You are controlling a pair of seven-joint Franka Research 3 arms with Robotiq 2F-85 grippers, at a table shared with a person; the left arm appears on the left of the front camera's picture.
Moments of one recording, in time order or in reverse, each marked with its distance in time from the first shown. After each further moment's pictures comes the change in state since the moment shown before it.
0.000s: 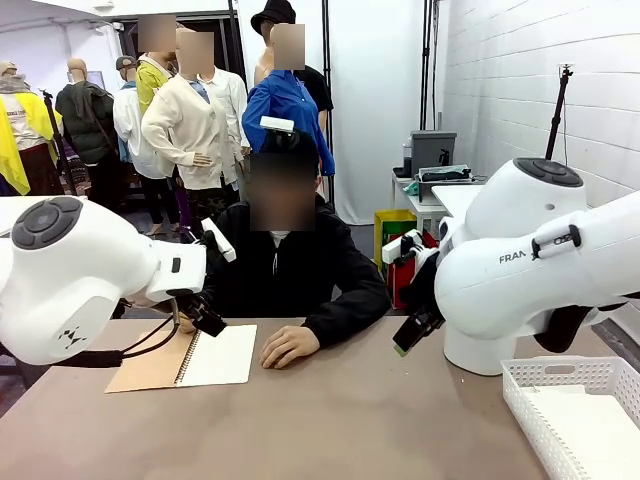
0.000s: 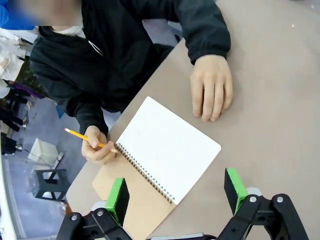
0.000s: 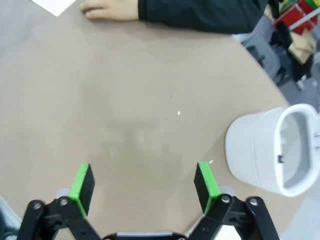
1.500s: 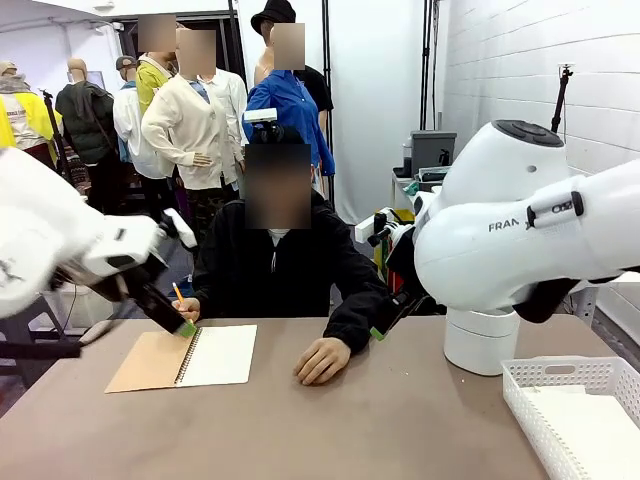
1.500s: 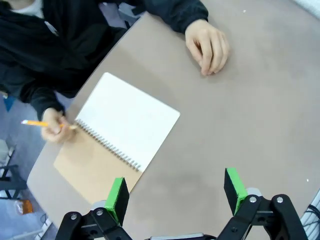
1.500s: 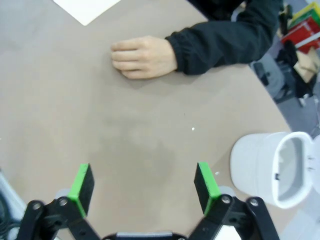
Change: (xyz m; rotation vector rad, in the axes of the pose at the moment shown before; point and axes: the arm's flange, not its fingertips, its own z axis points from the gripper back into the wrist) left arm -0.030 0.055 0.044 -0.292 0.061 0.086; right arm 0.033 0.027 0.023 0.043 0.011 0.069
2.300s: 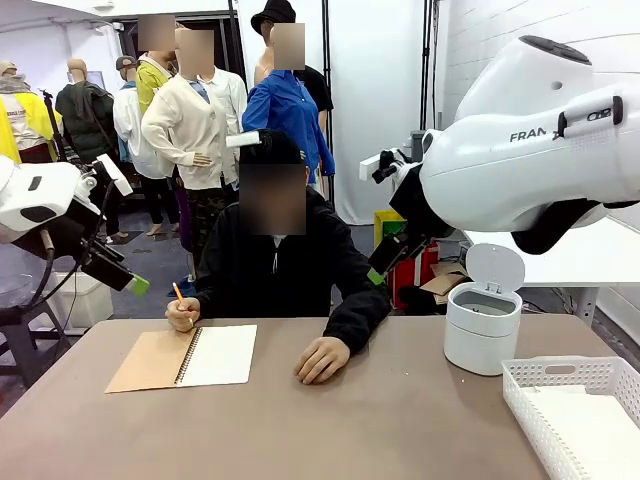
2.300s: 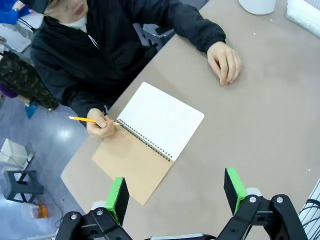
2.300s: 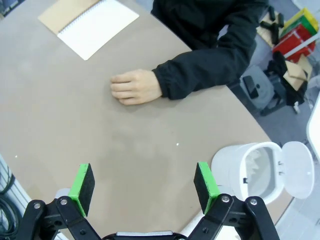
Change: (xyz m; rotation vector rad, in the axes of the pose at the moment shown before) left arm -0.011 0.026 0.084 0.076 -0.116 -0.011; right arm 0.037 -0.020 0.064 -0.018 -0.088 -0.039
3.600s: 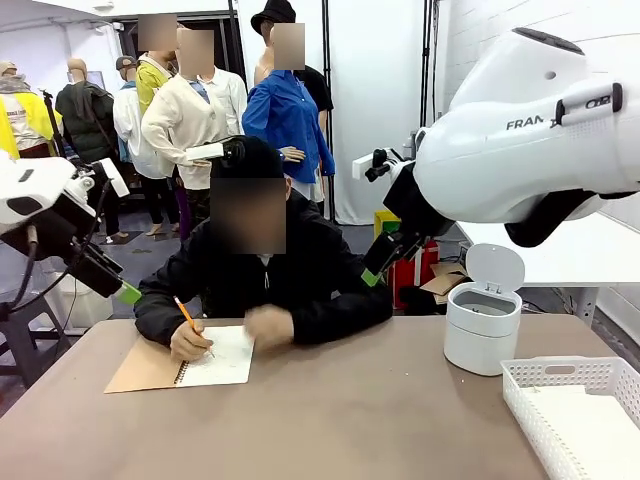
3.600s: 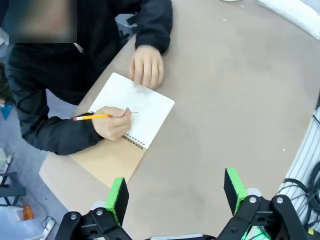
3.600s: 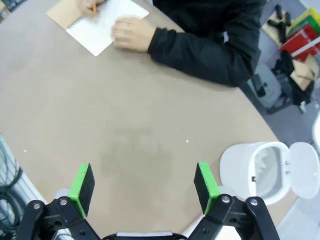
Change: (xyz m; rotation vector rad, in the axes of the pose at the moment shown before) left arm -0.001 -0.005 0.016 -0.162 0.082 -0.019; right arm 0.008 0.015 0.005 0.044 0.038 0.010
